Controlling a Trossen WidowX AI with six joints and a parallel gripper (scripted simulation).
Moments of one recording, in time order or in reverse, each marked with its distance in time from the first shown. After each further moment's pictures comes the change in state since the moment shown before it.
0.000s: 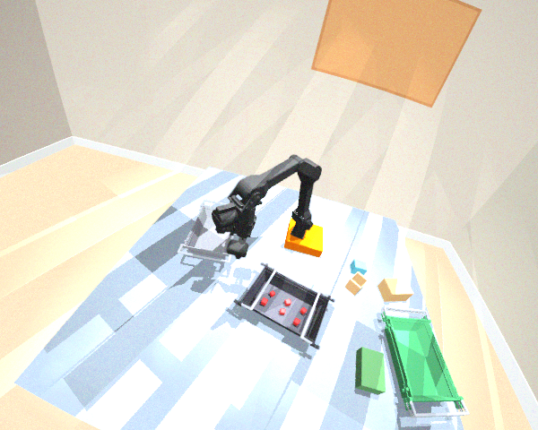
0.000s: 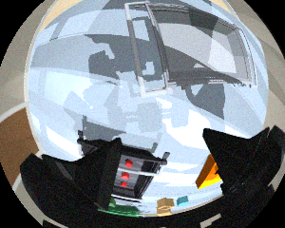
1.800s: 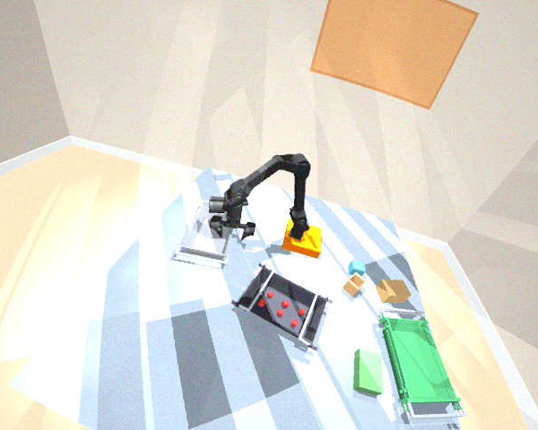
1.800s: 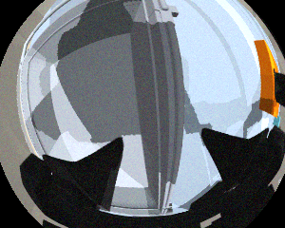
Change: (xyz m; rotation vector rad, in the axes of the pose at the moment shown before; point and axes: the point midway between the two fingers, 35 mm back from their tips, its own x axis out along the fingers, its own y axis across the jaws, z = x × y) arm 0.111 -0.151 0.058 1.497 -0.022 0.011
